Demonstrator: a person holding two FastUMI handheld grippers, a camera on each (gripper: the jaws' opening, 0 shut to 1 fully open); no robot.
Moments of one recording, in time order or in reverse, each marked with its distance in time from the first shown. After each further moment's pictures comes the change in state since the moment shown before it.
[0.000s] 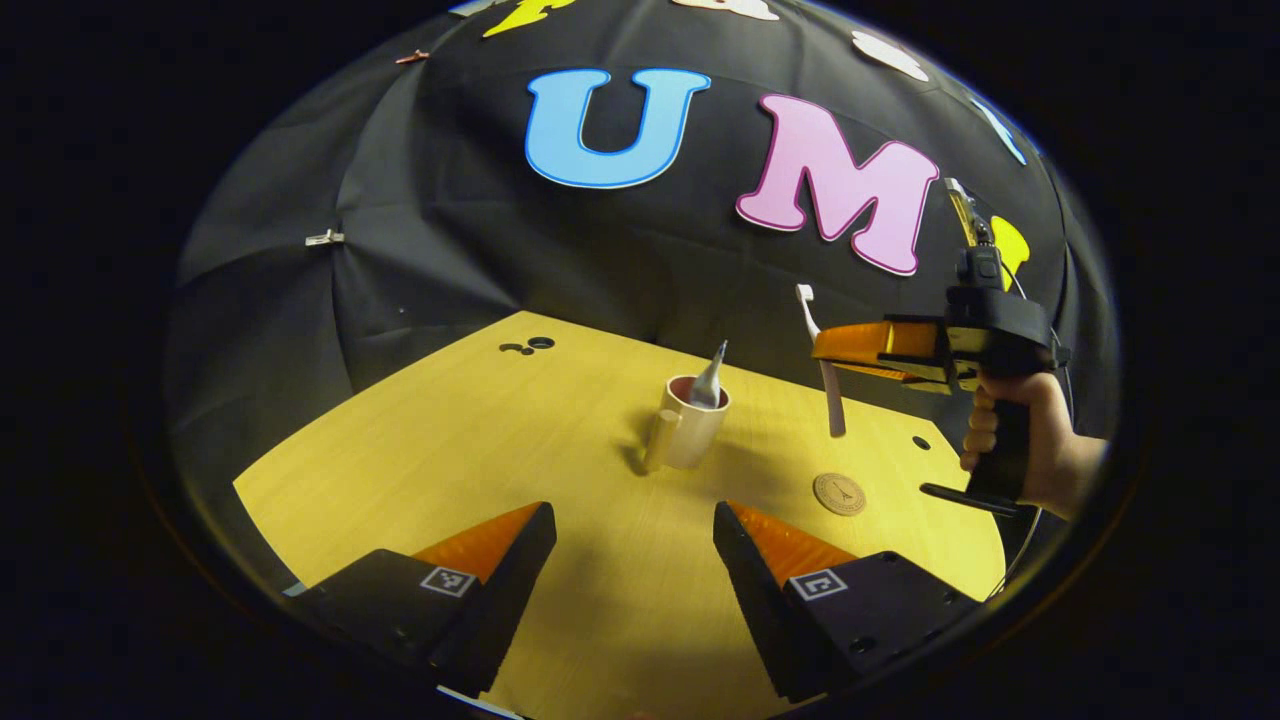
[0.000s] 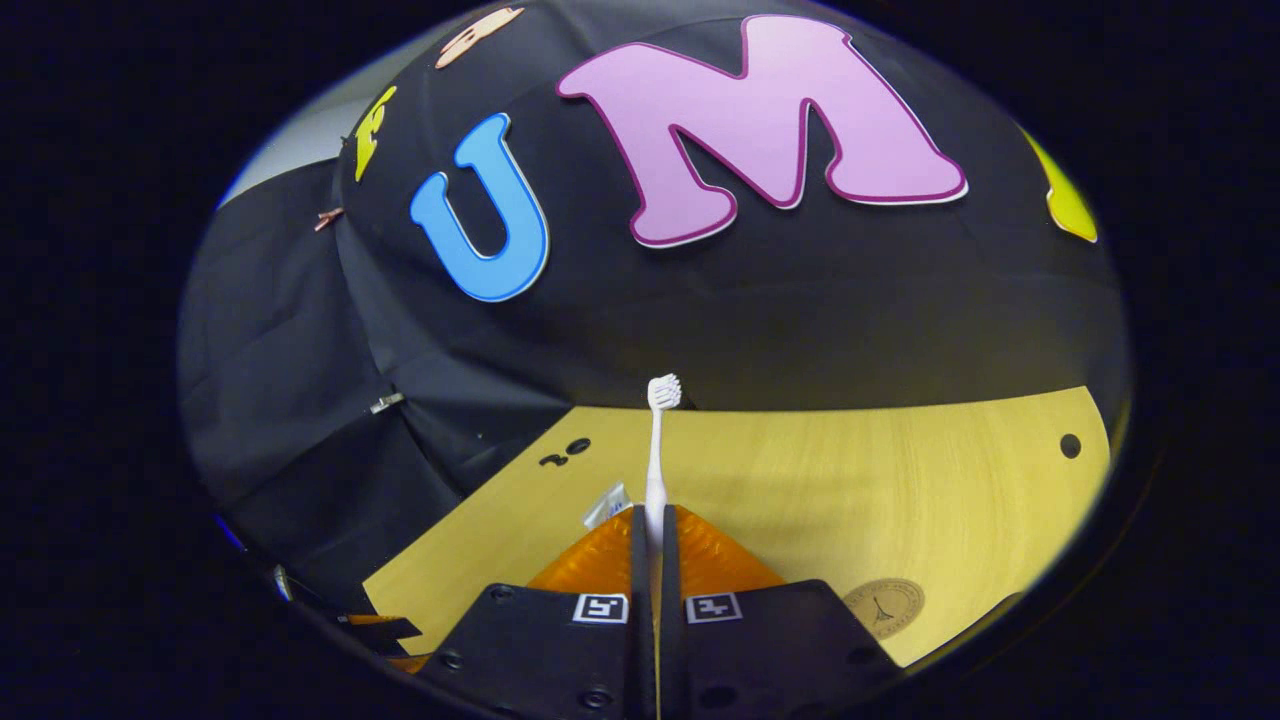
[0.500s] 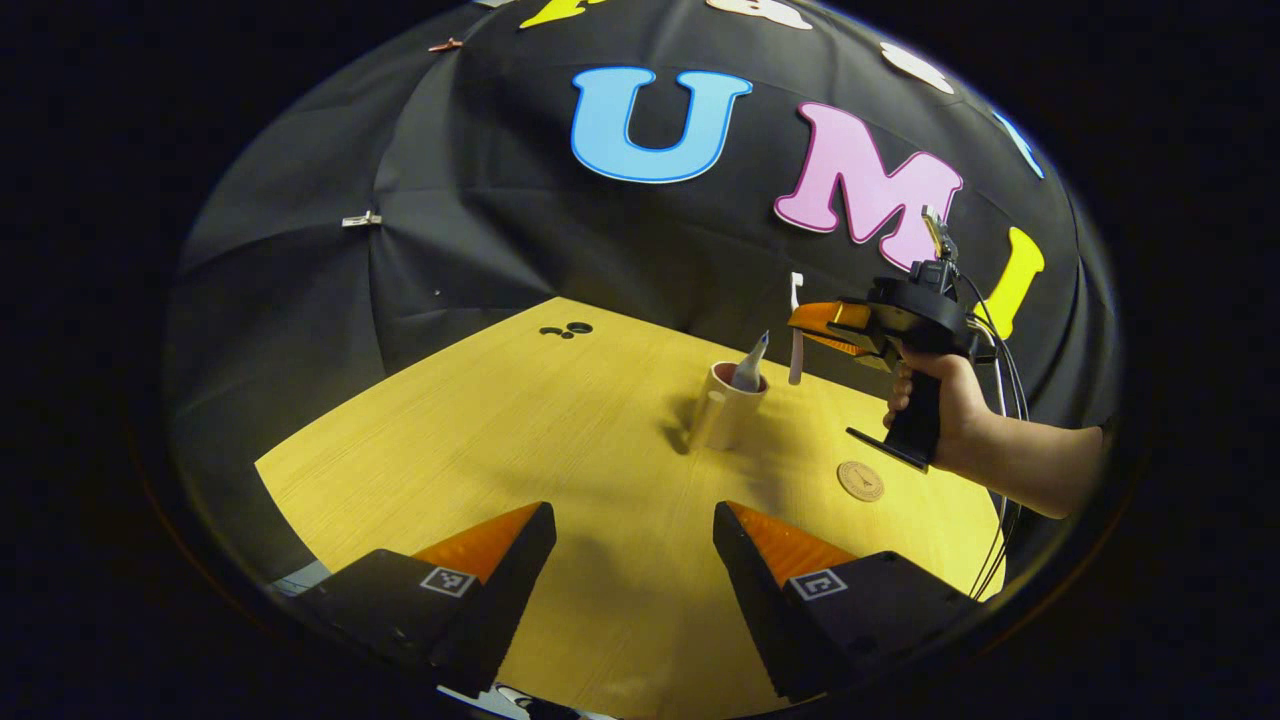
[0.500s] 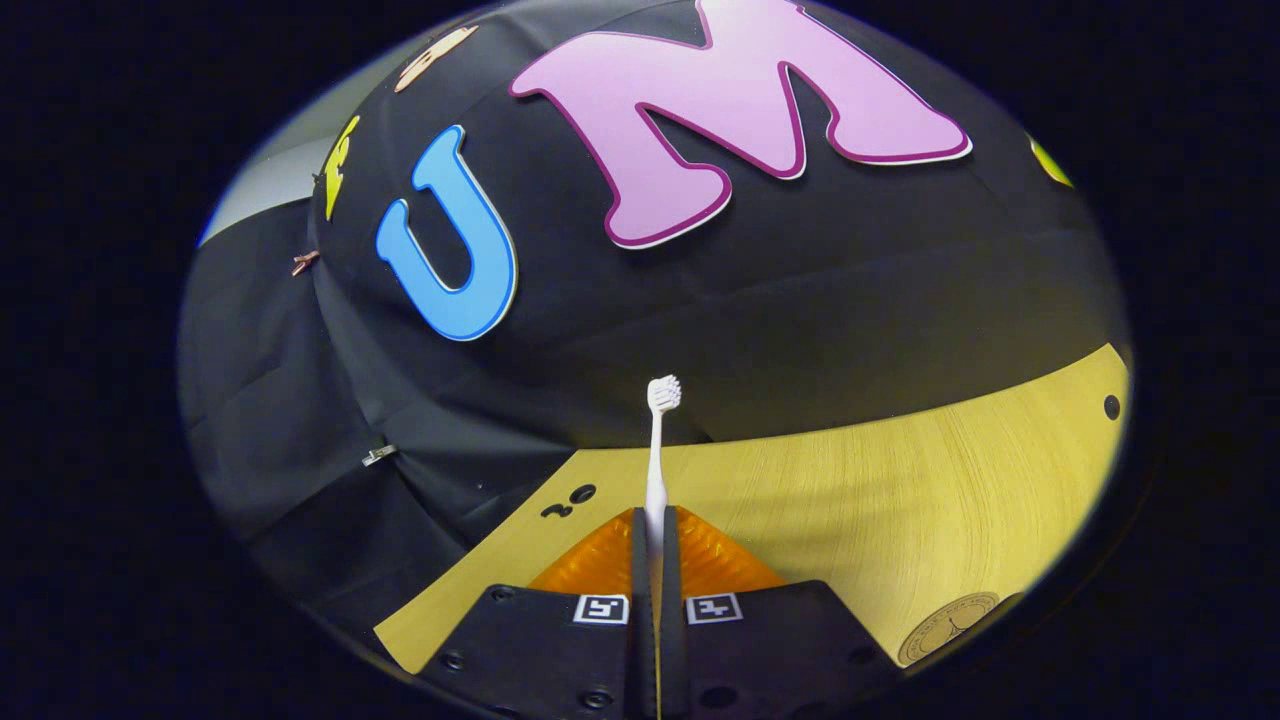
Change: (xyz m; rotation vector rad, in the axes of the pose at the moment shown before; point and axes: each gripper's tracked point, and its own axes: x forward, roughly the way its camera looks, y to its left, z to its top) left arm -0.023 0.042 -0.019 -0.048 0.036 0.052; right arm 0.083 -0.006 0.003 0.100 -0.103 -0.011
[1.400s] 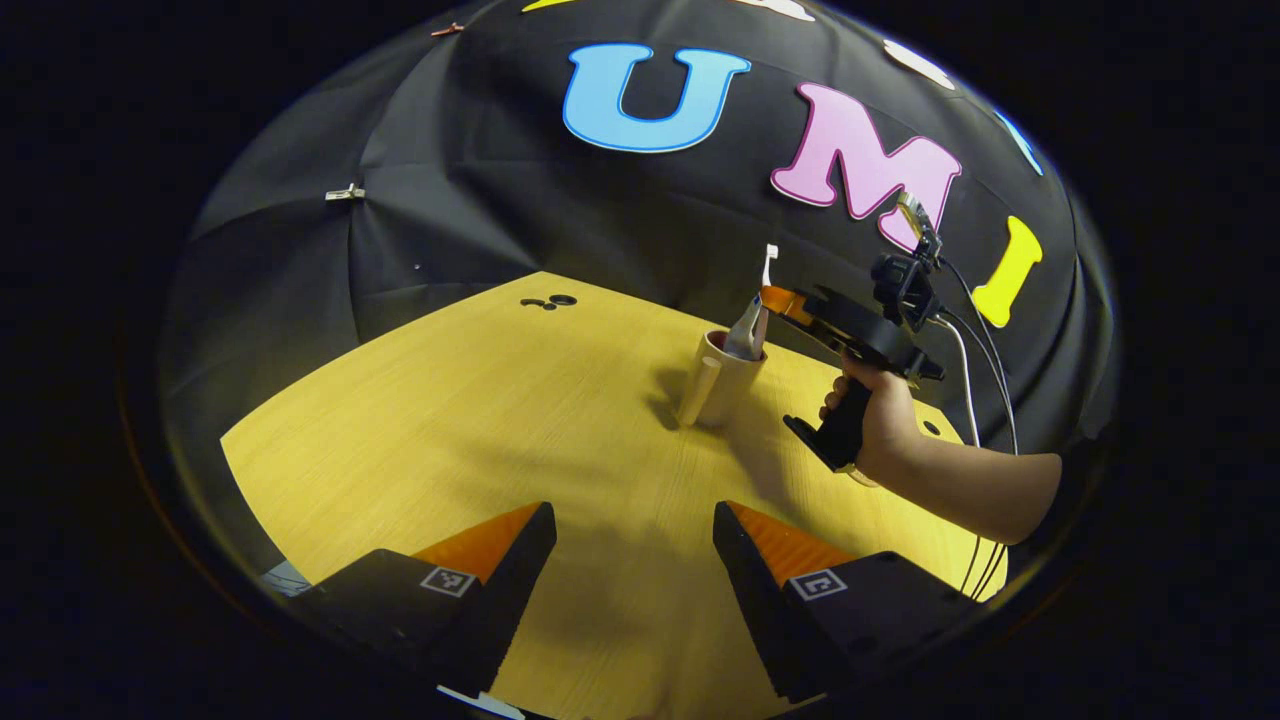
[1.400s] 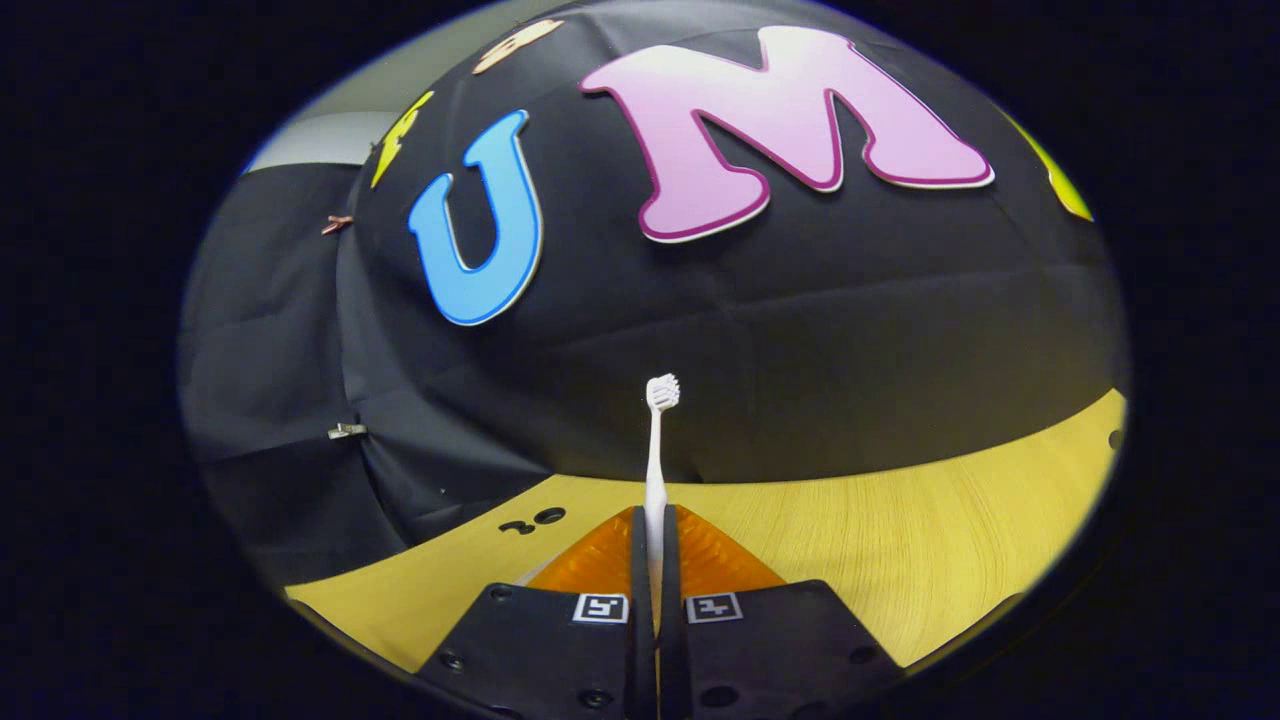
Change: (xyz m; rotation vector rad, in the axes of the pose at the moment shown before) left arm 0.038 -0.018 -0.035 -0.006 0.044 -0.059; right arm 0.028 -0.004 -0.032 -0.217 -0.181 0.011
